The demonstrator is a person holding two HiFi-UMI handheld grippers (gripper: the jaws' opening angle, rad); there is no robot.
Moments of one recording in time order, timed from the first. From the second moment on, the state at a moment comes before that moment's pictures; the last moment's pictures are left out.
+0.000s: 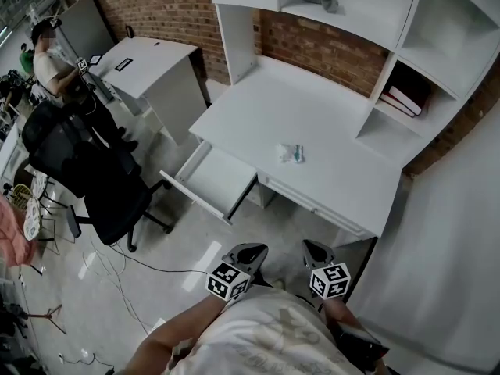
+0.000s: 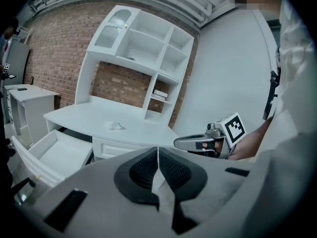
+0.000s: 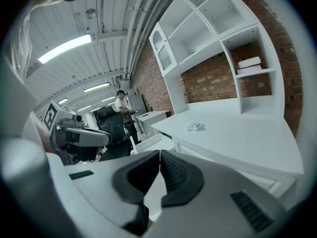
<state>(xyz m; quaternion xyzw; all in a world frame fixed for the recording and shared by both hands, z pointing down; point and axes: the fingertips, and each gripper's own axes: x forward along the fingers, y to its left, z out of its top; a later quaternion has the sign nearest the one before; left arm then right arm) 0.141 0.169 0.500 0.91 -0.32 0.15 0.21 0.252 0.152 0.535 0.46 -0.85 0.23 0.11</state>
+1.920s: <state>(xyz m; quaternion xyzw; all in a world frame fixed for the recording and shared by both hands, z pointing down) 0.068 -0.017 0.482 0.93 -0.29 0.12 0.21 0.191 0.010 0.522 0.50 -0.82 0.26 0.11</state>
